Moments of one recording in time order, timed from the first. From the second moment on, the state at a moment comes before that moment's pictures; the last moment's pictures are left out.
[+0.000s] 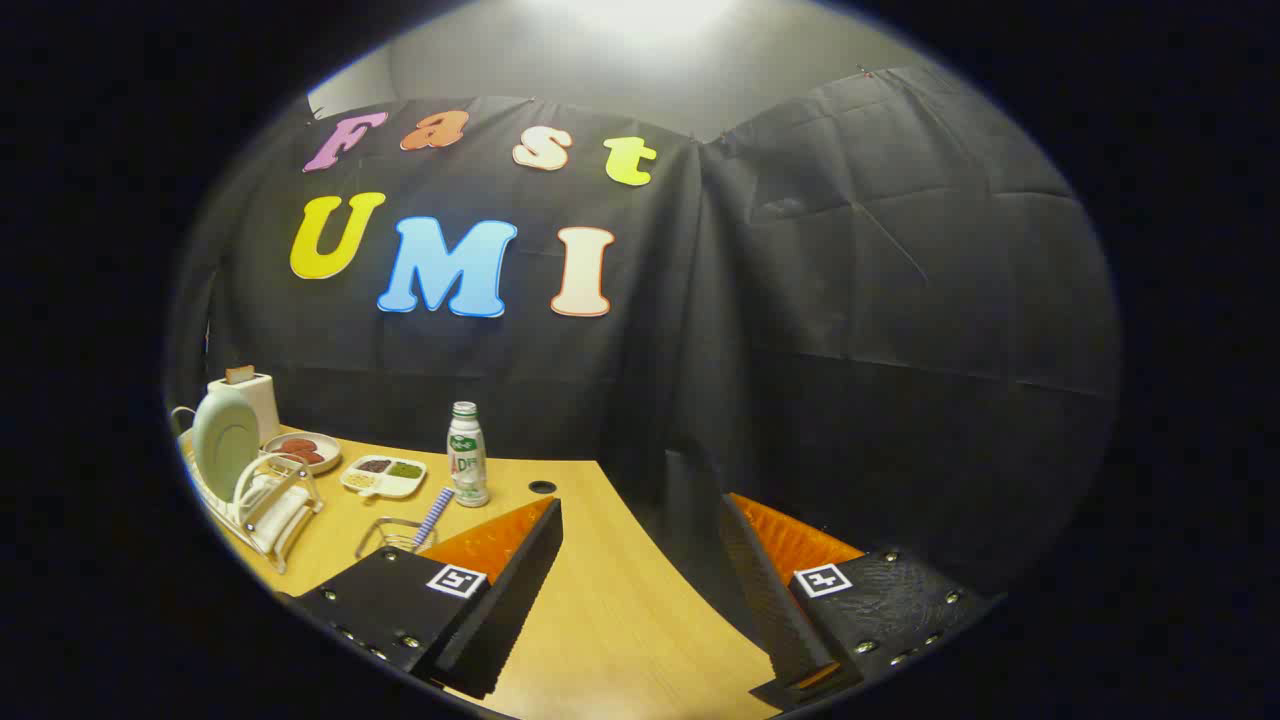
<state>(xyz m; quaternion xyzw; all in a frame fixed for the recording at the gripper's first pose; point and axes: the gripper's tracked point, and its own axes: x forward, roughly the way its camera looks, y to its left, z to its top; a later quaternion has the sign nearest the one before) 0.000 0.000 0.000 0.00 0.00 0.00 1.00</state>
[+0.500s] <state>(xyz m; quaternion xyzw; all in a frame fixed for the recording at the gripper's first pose) -0.074 0.243 0.062 0.04 0.02 0.12 0.99</state>
